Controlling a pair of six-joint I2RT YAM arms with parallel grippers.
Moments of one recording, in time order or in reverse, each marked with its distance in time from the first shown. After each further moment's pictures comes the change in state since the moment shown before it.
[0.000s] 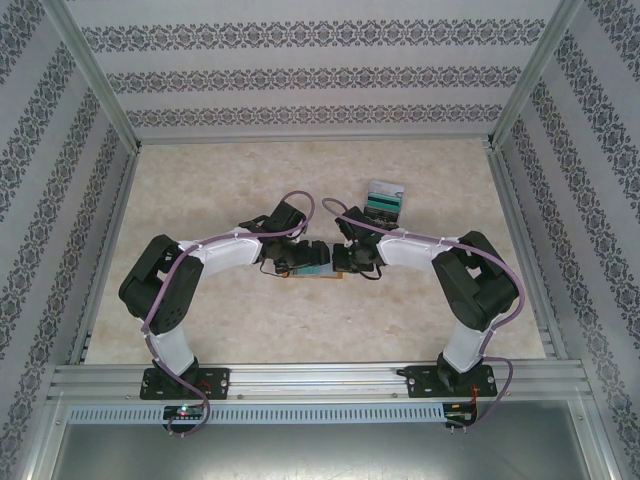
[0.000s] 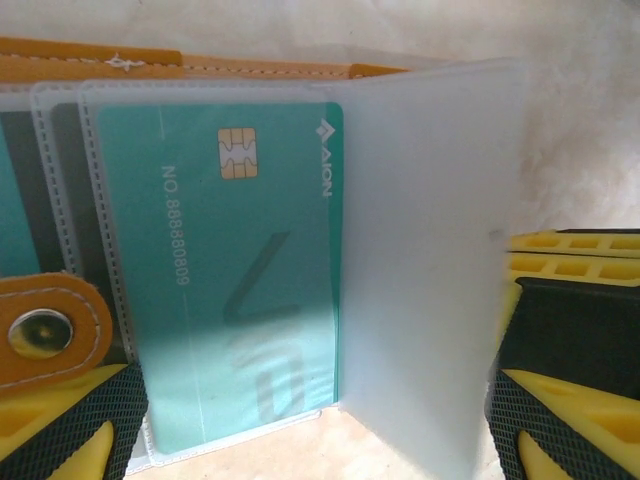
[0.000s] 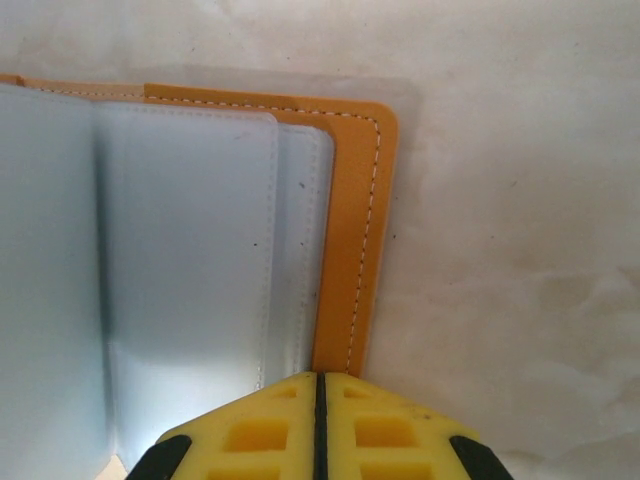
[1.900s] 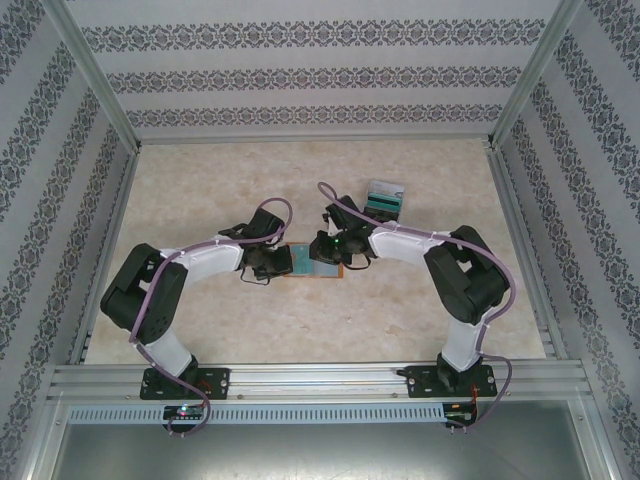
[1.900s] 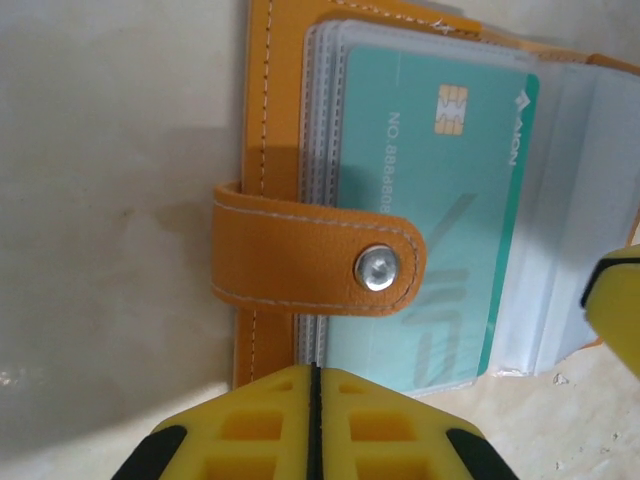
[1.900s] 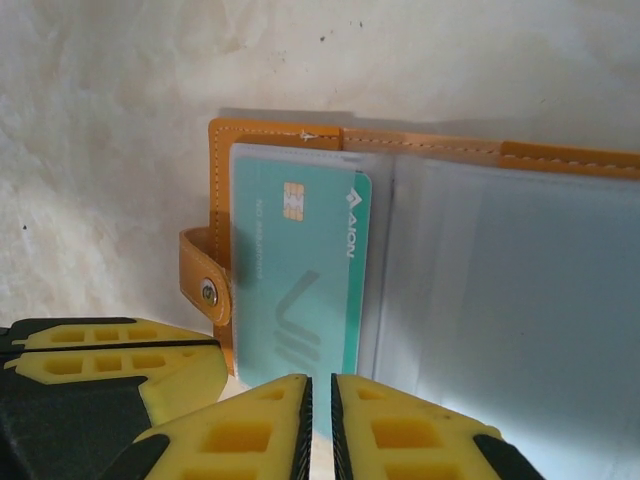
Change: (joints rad) left arm 0.094 -0.098 -0.154 -0.014 -0.051 0.019; right arm 0.011 0.073 0.111 0.112 -0.264 0.164
